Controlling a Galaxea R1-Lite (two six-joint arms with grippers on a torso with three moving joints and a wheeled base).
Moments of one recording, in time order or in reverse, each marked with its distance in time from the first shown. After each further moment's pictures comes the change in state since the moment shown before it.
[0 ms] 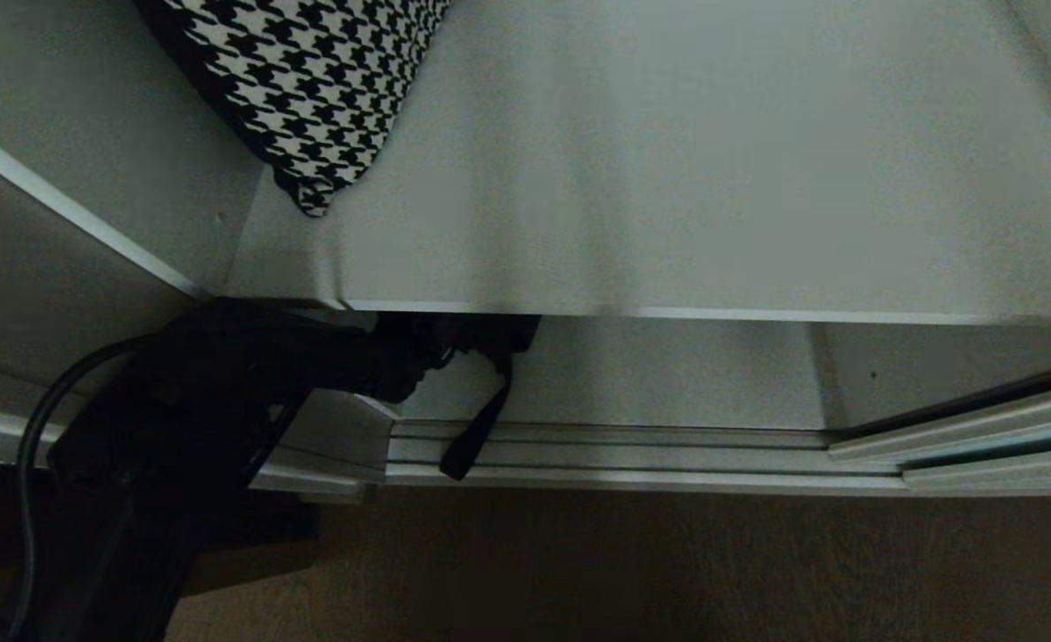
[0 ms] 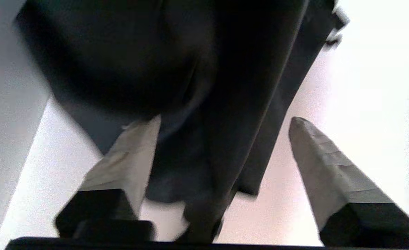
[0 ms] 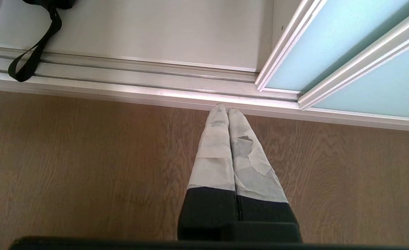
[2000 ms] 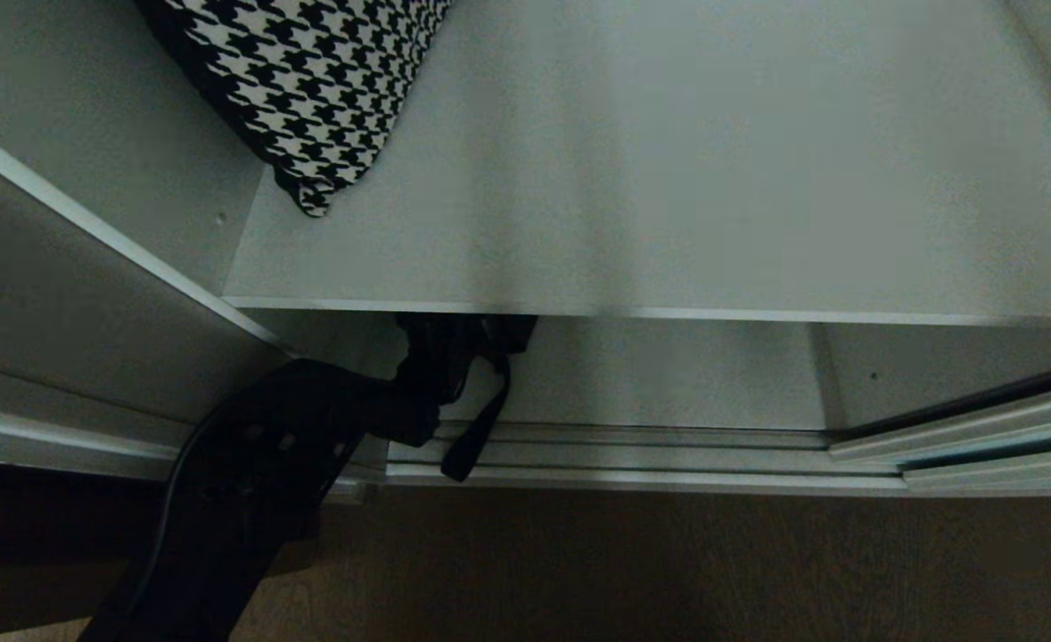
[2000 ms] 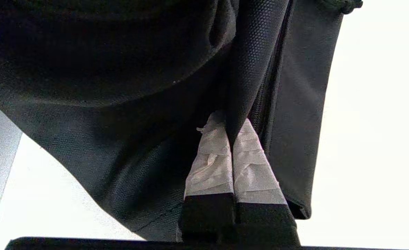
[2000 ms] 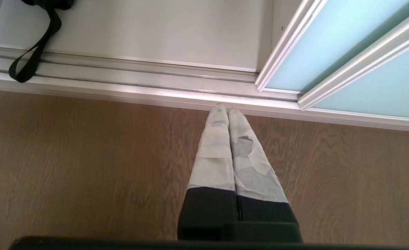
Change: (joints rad) left arm 0.020 0.250 -0.119 -0.290 -0.050 0.198; right arm 0.000 0.000 0.000 0.000 0.000 0.000
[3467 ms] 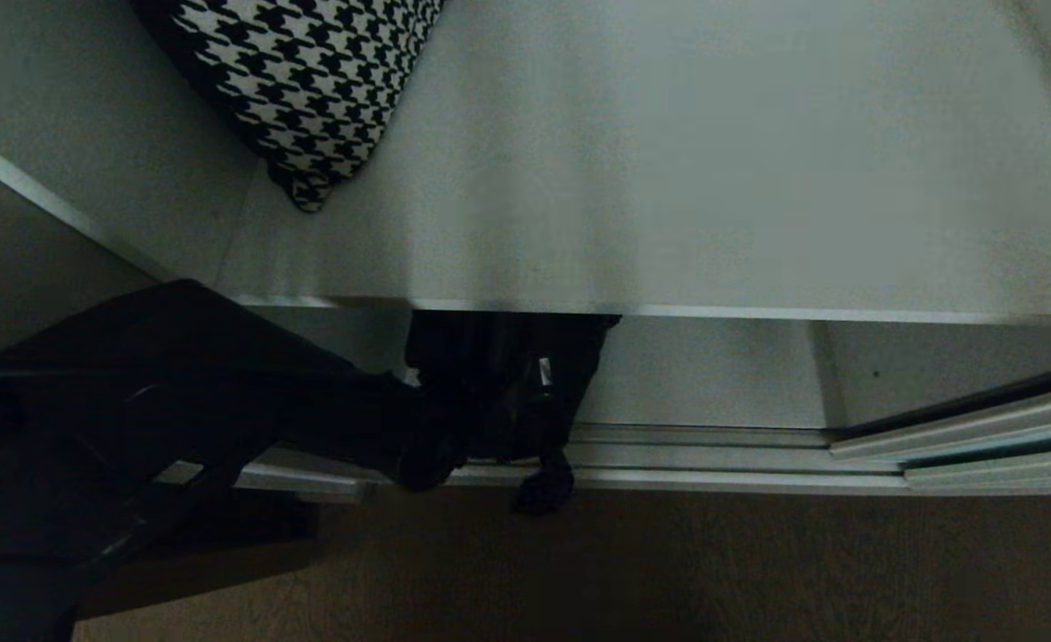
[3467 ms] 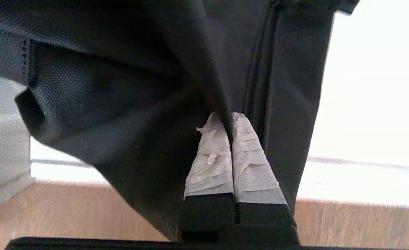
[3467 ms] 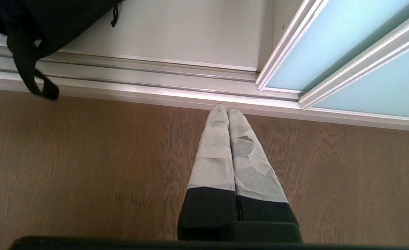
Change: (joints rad) left arm -0.364 -0.604 0.662 0.346 0.342 -0.080; right arm 0.000 0.000 0.000 0.000 0.000 0.000
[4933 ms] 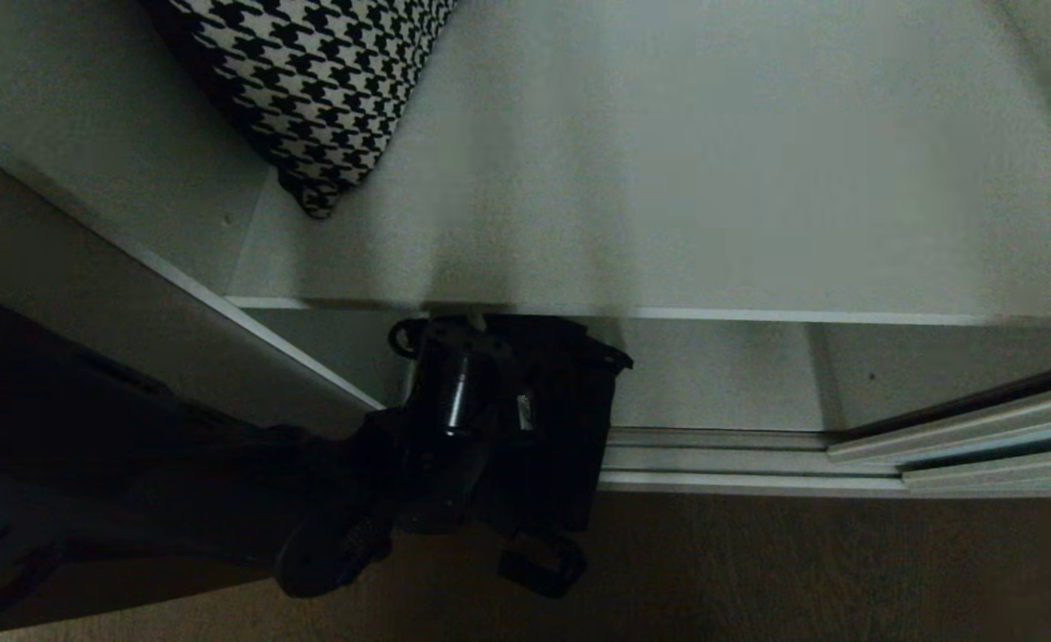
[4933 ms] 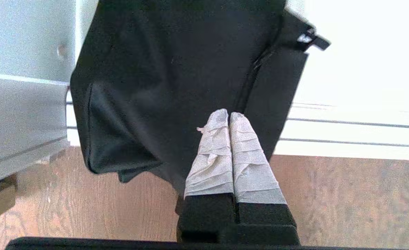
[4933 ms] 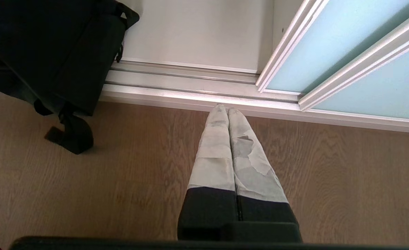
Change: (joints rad) left arm -0.044 -0.197 0.322 -0.082 0.039 -0.008; right arm 0.000 0.000 0.000 0.000 0.000 0.000
